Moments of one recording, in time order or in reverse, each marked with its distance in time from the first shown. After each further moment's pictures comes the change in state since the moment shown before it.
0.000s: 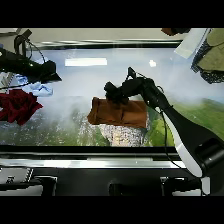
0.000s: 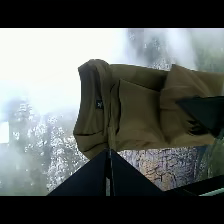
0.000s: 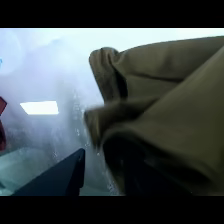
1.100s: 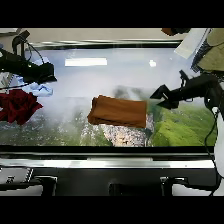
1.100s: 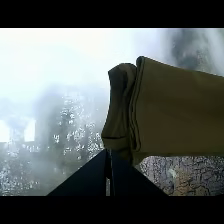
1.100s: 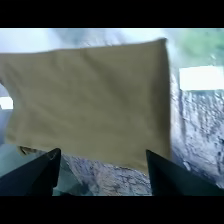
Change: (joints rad) left arm 0.001 0.000 0.000 0.110 -0.003 0.001; right arm -0.631 0.155 -0.250 0.144 -0.395 -0.567
